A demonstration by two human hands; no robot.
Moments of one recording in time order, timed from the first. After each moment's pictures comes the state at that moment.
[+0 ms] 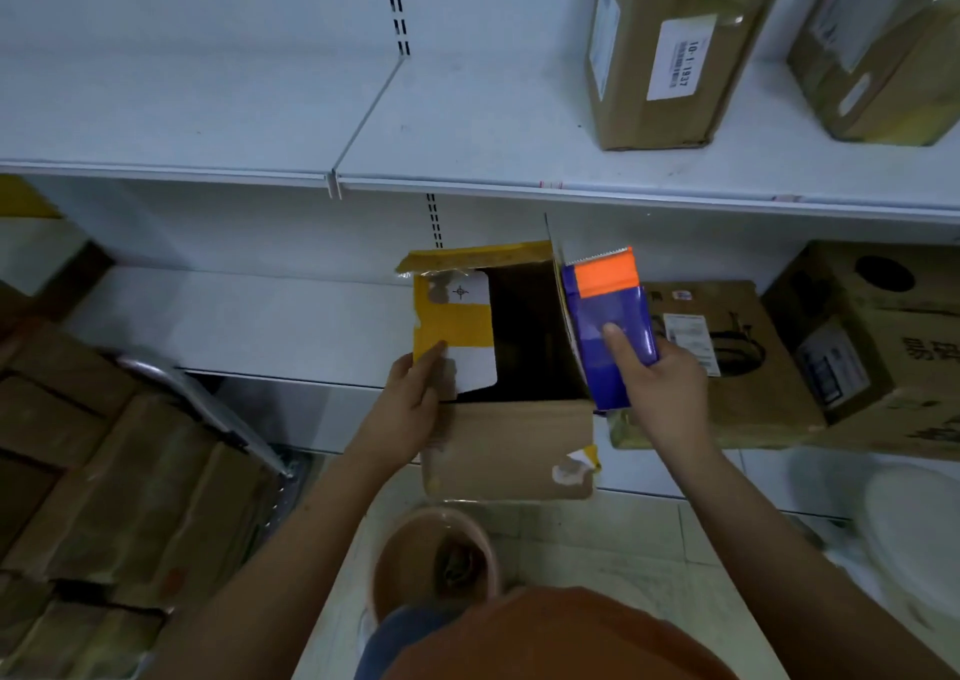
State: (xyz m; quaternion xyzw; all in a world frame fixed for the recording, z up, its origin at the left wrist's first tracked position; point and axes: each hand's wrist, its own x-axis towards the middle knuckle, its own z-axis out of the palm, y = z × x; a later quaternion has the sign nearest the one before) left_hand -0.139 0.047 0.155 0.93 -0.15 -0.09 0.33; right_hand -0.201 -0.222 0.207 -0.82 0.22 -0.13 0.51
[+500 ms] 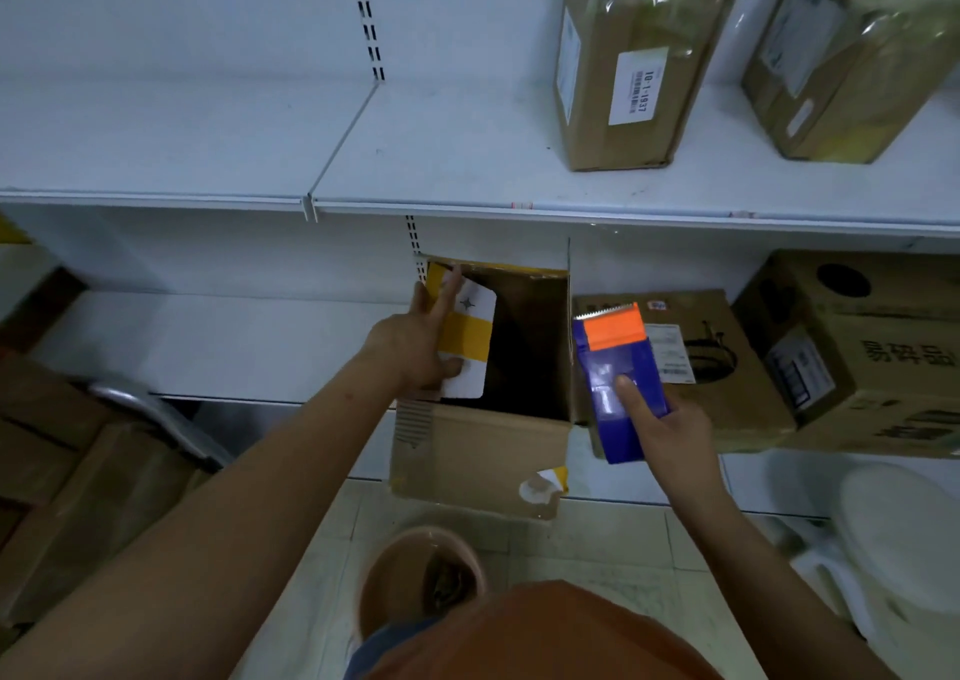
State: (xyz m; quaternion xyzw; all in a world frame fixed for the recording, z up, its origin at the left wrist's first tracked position) left_hand -0.051 0.001 0.204 0.96 -0.24 -0.11 0.03; right_hand -0.239 -0.240 0.196 -0.78 0.29 -0.08 0.54
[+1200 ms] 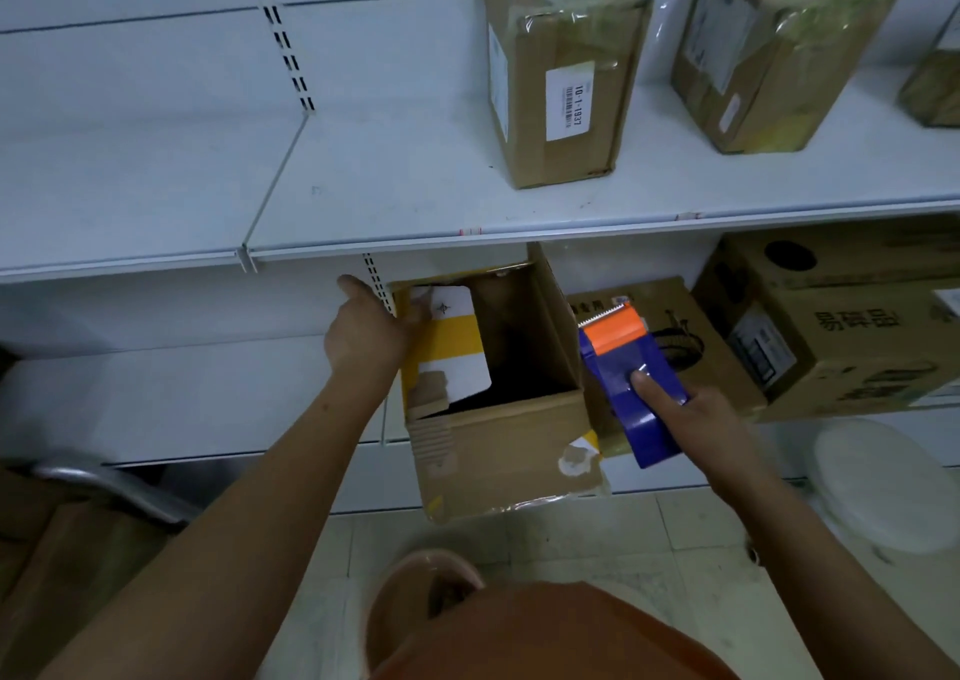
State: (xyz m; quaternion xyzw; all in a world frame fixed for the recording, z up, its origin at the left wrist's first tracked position) left_hand -0.019 -0.031 0.218 0.97 0.03 0.03 0.24; right_hand -0.240 -0.284 0.221 -0.76 0.32 -0.02 0.56
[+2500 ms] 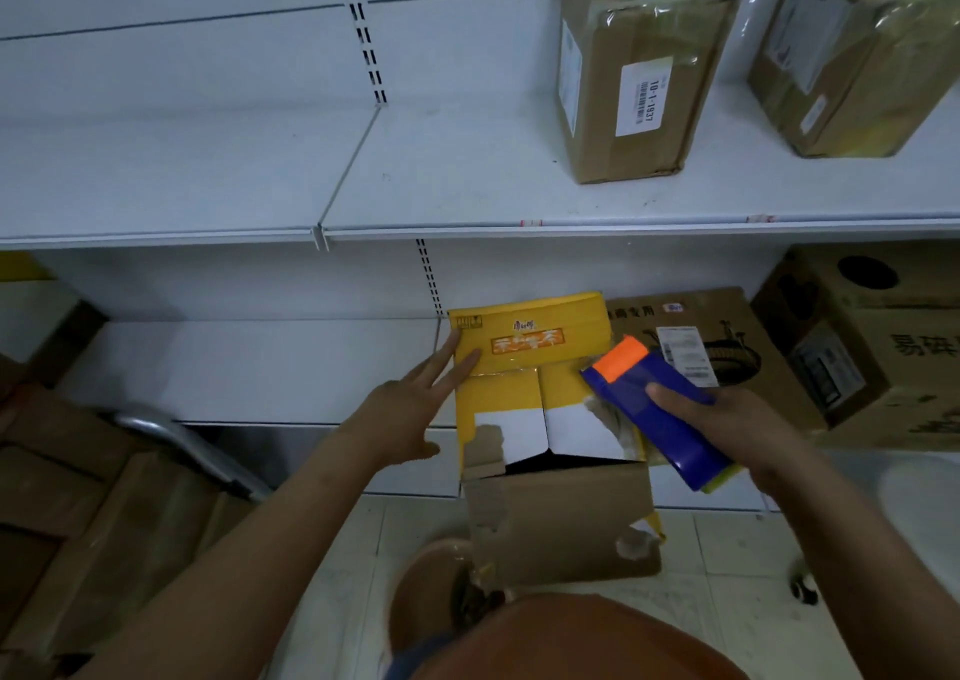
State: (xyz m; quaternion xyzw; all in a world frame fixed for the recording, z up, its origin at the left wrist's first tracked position) left_hand -0.082 0.048 0.184 0.91 -0.40 -0.11 0.02; right_hand -0.223 -0.283 0.232 -0.77 0.31 0.13 0.55
